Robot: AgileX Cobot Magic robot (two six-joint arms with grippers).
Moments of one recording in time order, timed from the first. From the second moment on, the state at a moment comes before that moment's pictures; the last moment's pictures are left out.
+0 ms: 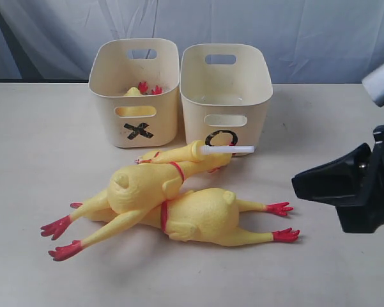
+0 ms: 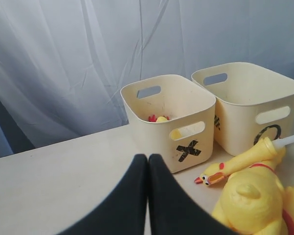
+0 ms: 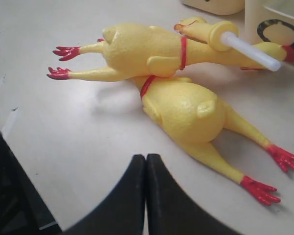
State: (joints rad) left arm -0.17 0.19 -0.39 -0.32 0.43 0.41; right arm 0.24 0.94 -0.65 0.86 0.88 -0.86
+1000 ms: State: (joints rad) left arm -0.44 1.43 -0.80 -1.43 0.50 2.10; right arm 0.24 0.95 -0.65 0.87 0.75 -0.83
